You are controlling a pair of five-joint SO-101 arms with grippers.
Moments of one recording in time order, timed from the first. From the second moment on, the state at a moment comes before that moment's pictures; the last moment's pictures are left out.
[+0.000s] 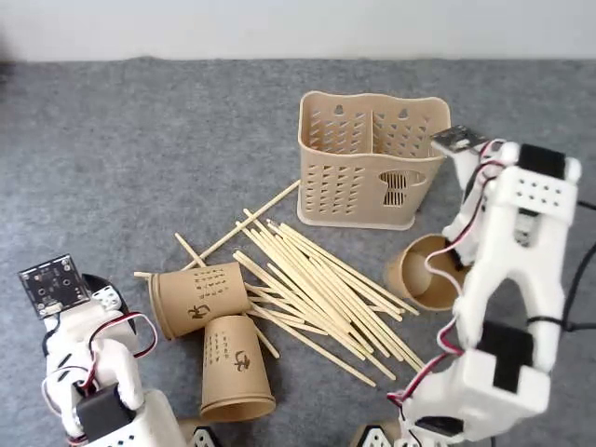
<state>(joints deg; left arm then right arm) -30.8 -103.3 87.7 60.3 6.1 16.5 6.7 -5.3 97.8 41.5</state>
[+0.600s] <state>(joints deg) -30.8 -103.3 87.7 60.3 6.1 21.1 13.0 -10.5 99.8 41.5</state>
